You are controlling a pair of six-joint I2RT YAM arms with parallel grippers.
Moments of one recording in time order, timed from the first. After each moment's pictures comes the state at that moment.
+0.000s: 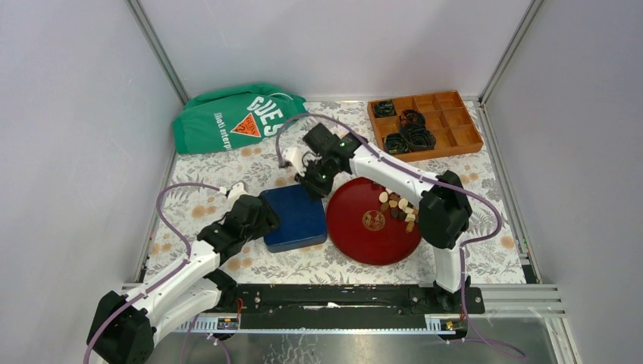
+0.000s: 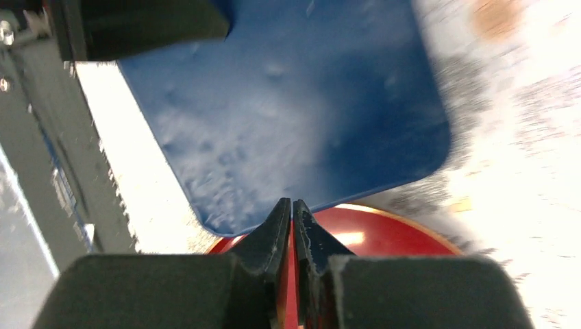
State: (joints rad) left arm -0.54 0.84 0.40 -0.37 -0.22 -0.91; right arm 0.84 1.98 1.70 -0.90 -0.44 -0.42
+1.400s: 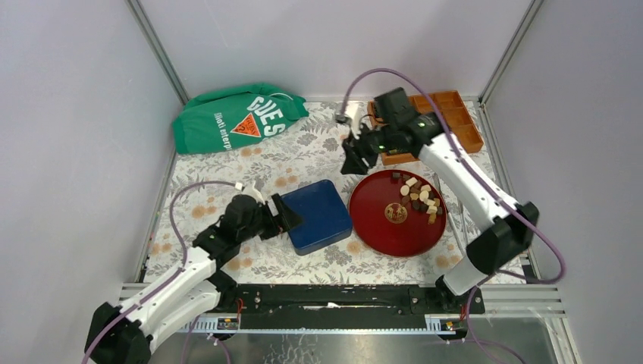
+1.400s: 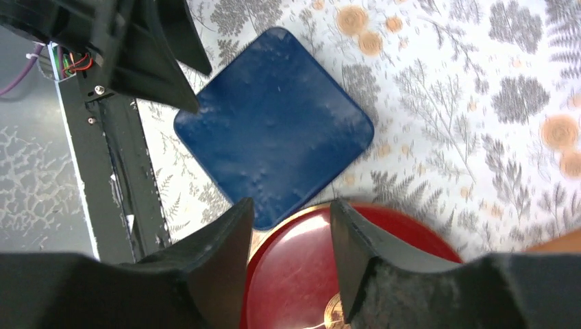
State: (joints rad) left arm -0.54 0.78 0.33 -0.16 0.18 -0.92; right arm 0.56 1.65 1.70 -0.92 -0.65 -0.42
